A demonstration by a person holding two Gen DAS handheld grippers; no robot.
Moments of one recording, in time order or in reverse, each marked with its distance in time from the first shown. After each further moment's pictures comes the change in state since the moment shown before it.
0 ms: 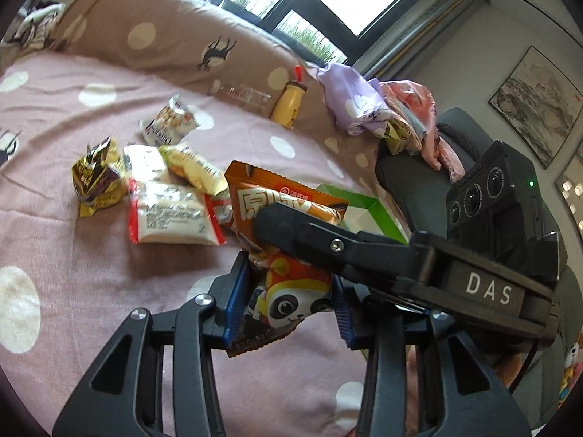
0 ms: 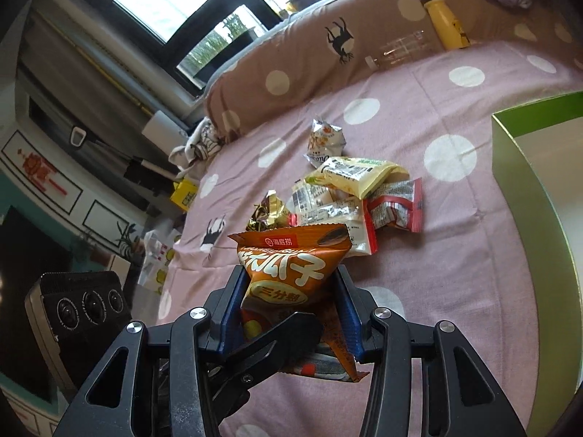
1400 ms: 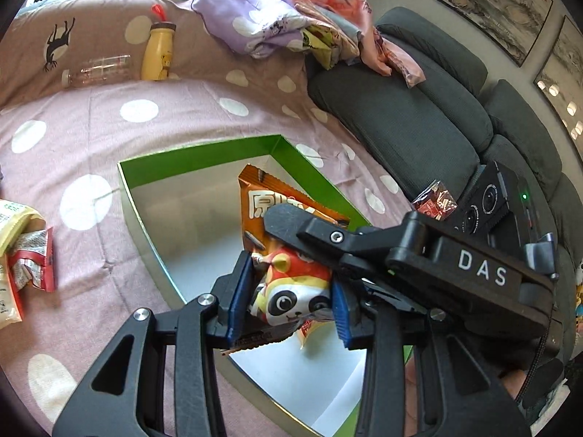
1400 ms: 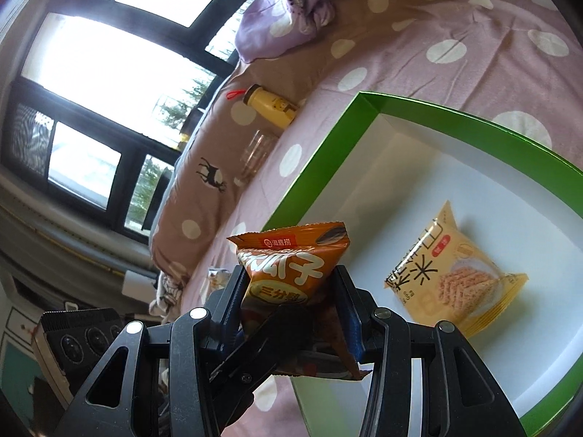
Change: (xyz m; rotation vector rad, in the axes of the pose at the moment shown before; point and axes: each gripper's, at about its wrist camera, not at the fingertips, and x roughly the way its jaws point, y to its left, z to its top) left arm 0.157 -0.136 0.001 0.276 0.289 -0.118; right arm -0.123 -0.176 0.006 0.523 -0.329 -0.082
